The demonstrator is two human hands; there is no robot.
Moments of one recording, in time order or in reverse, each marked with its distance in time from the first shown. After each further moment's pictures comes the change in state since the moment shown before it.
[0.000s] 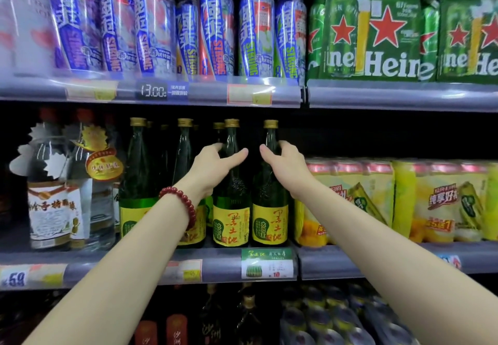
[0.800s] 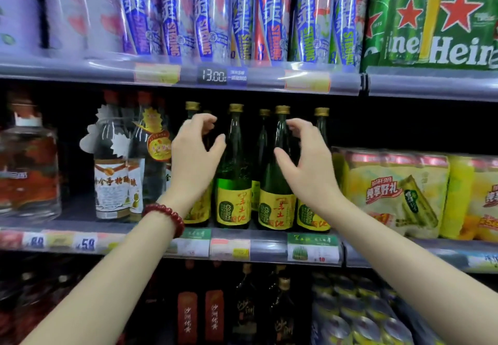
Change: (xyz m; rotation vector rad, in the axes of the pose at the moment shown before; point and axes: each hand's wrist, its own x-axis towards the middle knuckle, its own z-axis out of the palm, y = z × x) left_hand -0.051 -0.019 -0.096 0.447 0.526 0.511; right_hand -0.059 -0.034 0.053 -0.269 0.177 -0.495
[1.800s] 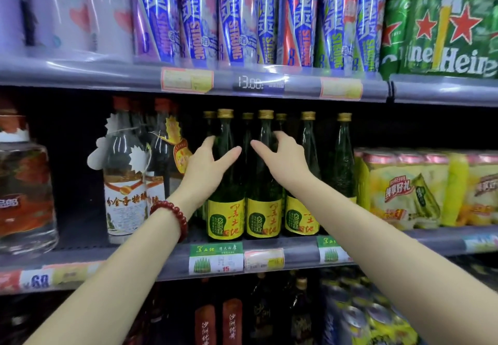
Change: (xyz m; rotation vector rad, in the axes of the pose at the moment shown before) left_hand 0.030 -0.079 0.002 -0.356 -0.455 -0.311; right_hand 0.045 -0.042 0.085 0.018 -0.144 0.481
